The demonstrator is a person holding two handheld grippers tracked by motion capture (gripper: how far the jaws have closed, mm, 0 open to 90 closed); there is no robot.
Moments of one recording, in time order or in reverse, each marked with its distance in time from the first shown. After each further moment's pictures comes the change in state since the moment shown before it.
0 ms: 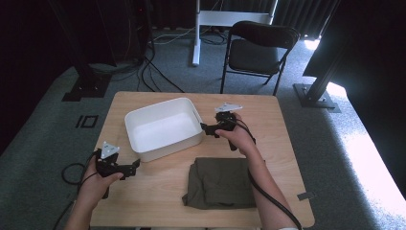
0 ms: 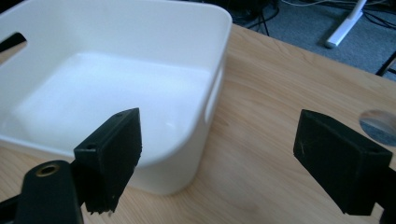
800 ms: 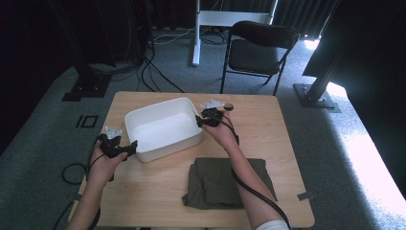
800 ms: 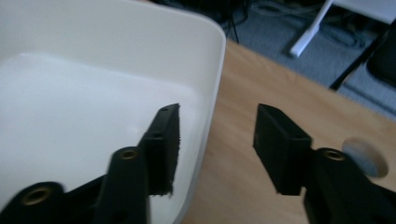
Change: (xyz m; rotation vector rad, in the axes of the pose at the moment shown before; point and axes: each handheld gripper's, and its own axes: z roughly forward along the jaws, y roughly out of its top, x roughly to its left) left arm 0.017 0.029 0.041 0.008 0.147 -0.093; right arm 0.020 0.018 0.041 0.034 -0.154 -0.073
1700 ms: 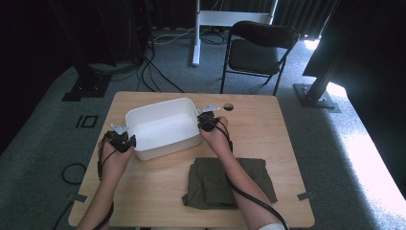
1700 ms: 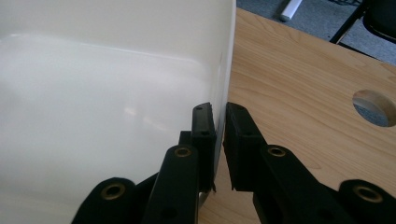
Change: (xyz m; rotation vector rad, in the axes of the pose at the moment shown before) left arm -0.018 0.010 0.020 0.011 0.131 -0.030; right arm 0.021 -0.007 0.000 0.091 -0.067 0.086
